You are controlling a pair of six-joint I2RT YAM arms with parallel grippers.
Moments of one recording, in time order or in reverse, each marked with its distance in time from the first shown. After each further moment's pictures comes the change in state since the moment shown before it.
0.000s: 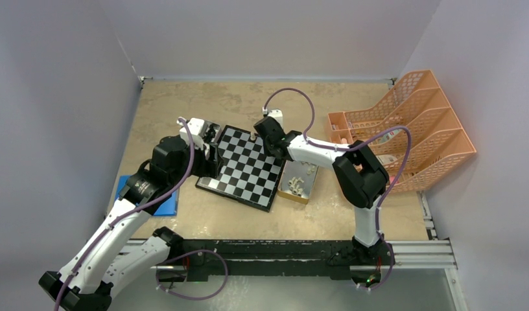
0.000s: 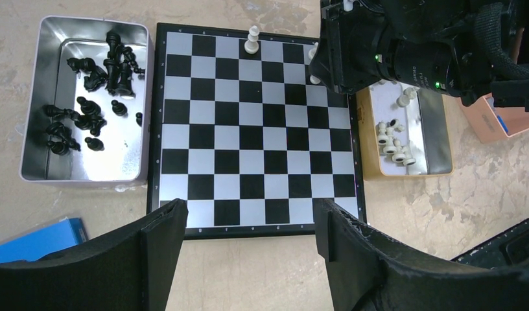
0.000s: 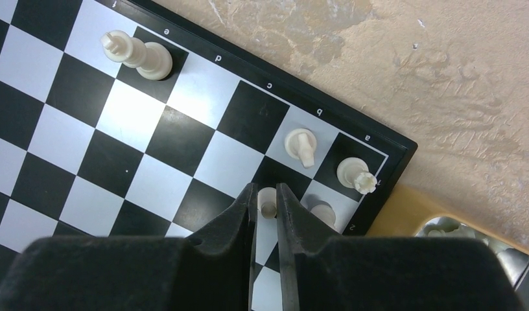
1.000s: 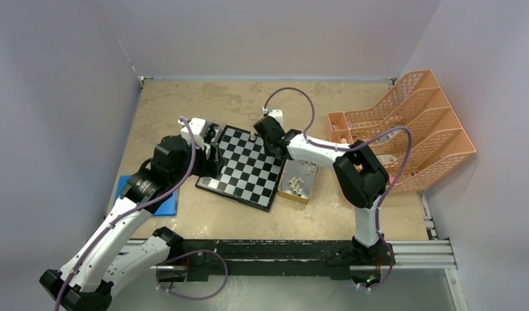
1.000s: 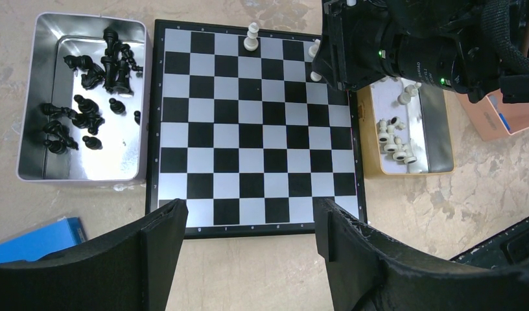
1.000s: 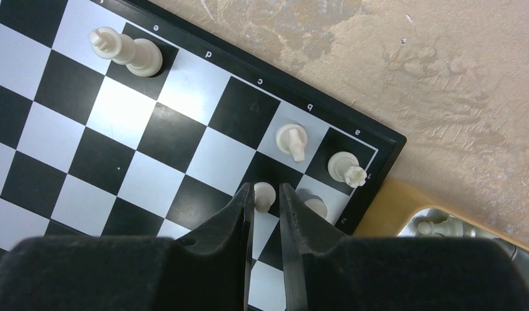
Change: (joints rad) left arm 0.000 0.012 0.000 0.000 0.004 0.000; right arm 0.000 0.000 0.021 -0.044 0.013 0.002
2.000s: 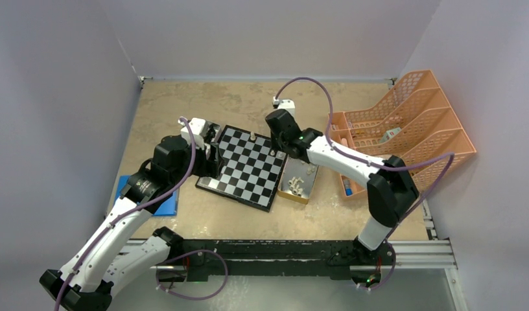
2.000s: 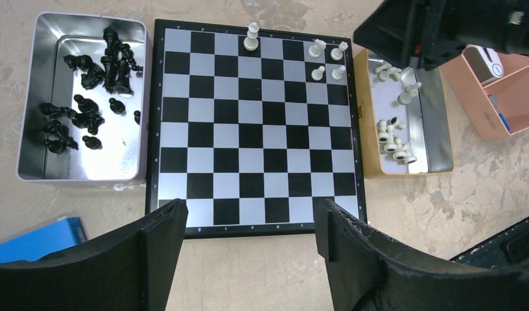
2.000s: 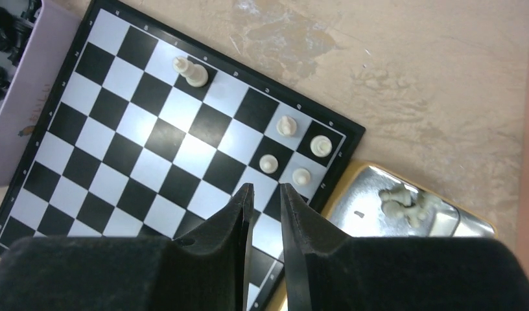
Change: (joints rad) left arm 0.000 0.000 0.000 0.000 0.000 -0.001; right arm 0.000 -0.233 -0.060 -0.011 -0.014 -0.010
